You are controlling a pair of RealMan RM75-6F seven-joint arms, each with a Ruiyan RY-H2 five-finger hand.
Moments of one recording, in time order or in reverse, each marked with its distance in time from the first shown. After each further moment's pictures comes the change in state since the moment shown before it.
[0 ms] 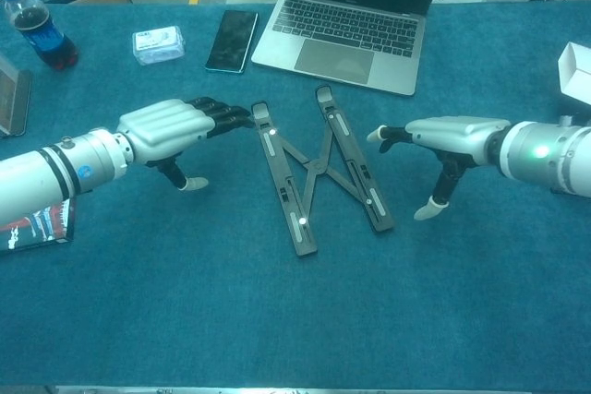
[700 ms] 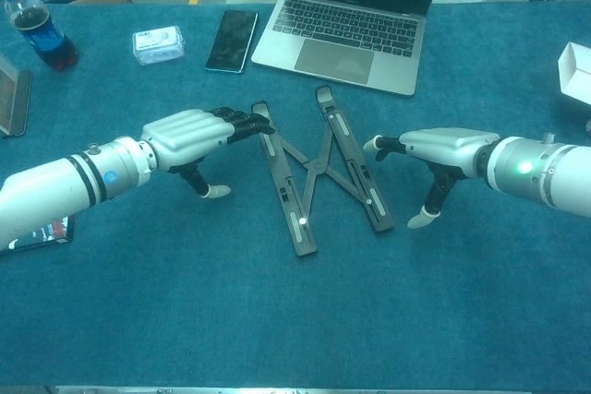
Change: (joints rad) left arm -0.019 -0.083 -0.016 0.045 -0.021 -0.019 -0.079; right arm 0.000 -0.072 -0.030 0.031 0.012 0.058 -0.013
